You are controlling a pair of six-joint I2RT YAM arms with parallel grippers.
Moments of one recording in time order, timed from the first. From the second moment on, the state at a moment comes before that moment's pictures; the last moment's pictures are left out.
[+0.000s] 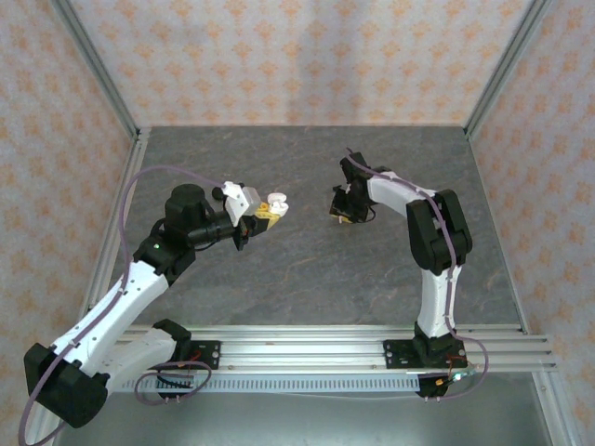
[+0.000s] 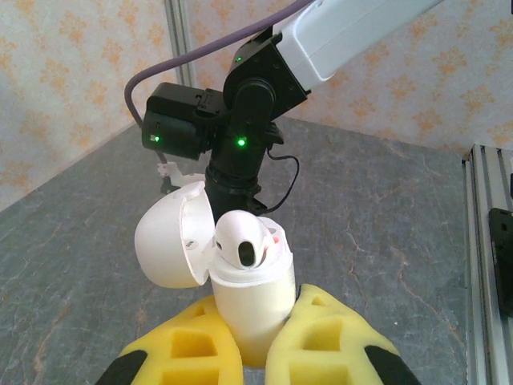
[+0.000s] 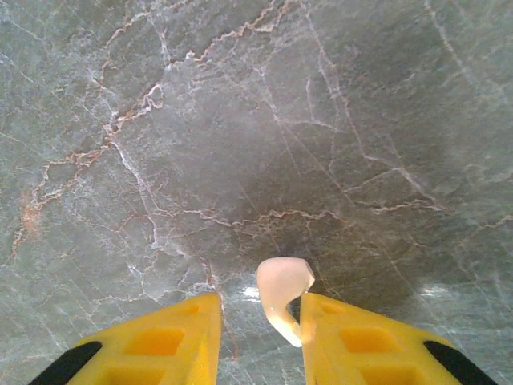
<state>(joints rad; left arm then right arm) -0.41 0.96 0.82 -0.17 0.62 0.19 0.37 2.01 1.42 -0.68 -0.21 0.67</state>
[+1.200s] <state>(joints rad) -0.41 0.96 0.82 -0.17 0.62 0.19 0.40 2.13 1.61 -0.89 -0.05 0.55</state>
